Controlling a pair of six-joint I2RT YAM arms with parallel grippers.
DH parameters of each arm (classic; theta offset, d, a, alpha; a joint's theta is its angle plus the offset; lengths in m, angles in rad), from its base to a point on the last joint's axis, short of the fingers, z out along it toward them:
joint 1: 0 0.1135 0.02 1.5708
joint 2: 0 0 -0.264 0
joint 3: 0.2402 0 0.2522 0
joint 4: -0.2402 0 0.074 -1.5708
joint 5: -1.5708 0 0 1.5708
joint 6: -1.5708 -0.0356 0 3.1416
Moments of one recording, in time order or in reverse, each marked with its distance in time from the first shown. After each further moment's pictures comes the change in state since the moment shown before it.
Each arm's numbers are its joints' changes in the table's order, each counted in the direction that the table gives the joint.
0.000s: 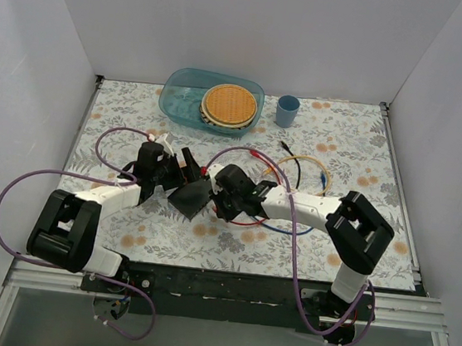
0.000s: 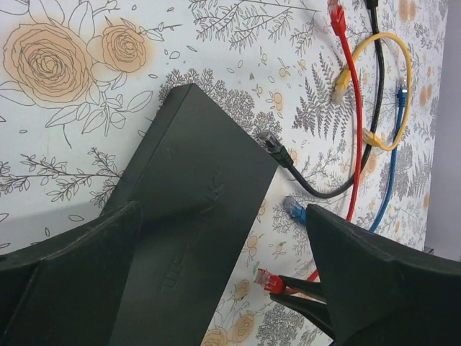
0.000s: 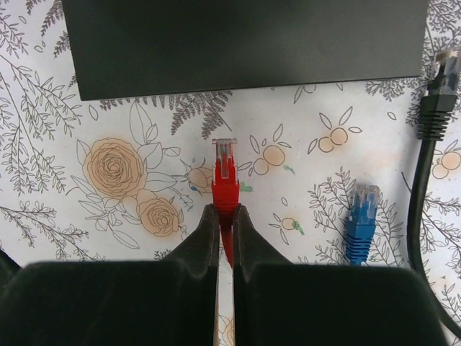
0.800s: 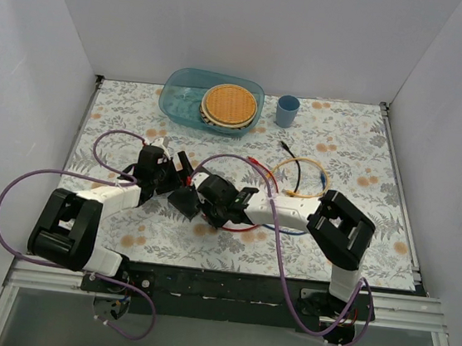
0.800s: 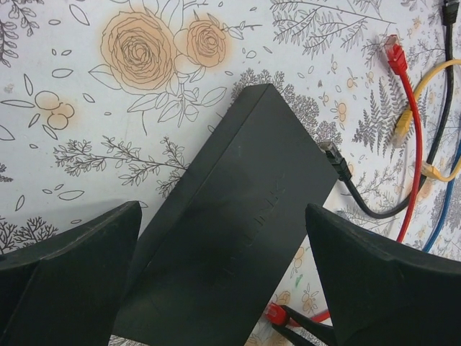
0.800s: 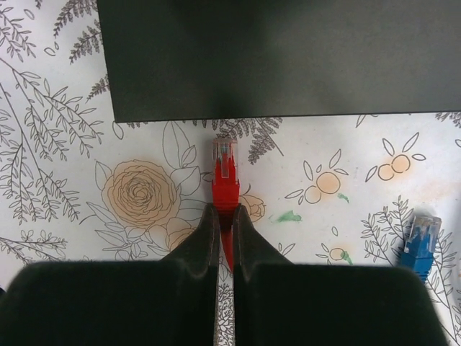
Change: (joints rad) left arm -0.002 0.002 -0.021 -0.053 0.137 -0.023; right arm 0.107 -0.105 0.071 -0.013 -0.107 -0.013
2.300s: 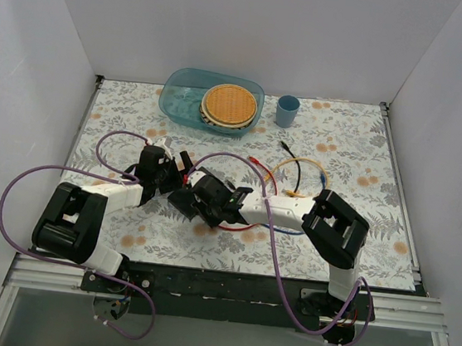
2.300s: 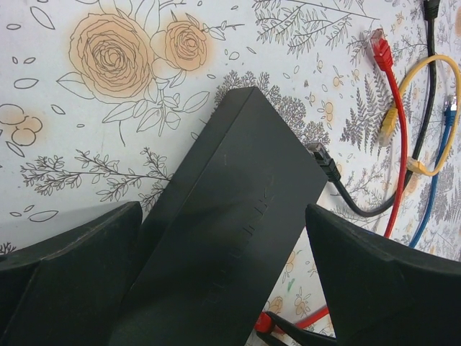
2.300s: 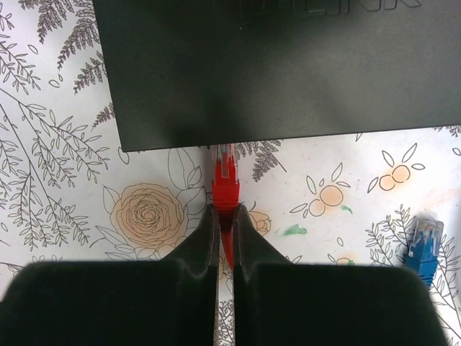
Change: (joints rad) left arm 0.000 -0.059 -0.006 0.080 -0.053 0.014; right arm 0.026 -0.039 0.057 -0.021 -0.061 -0.052
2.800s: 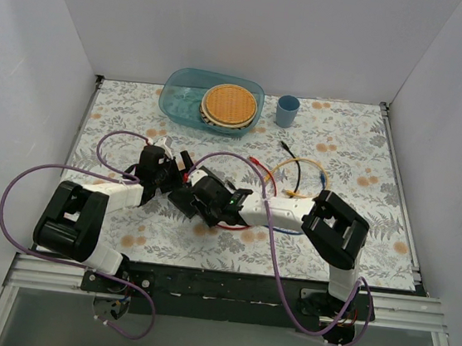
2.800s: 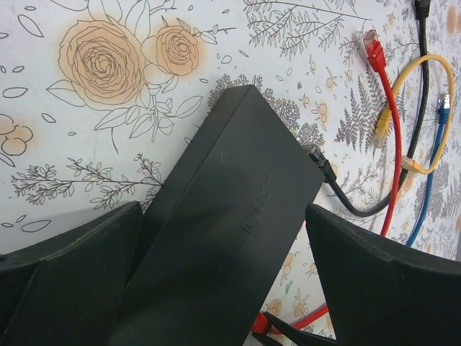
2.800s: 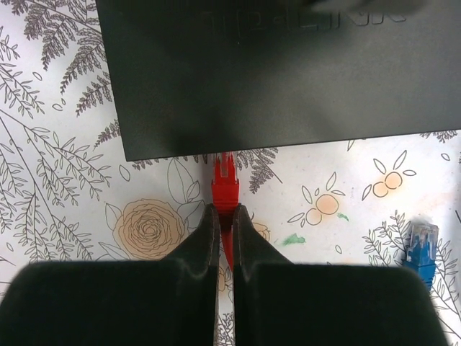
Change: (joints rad) left arm 0.001 -0.014 -0.004 0.035 -0.018 0.001; right arm 0.003 0.002 -0.013 0.047 -0.039 -0.028
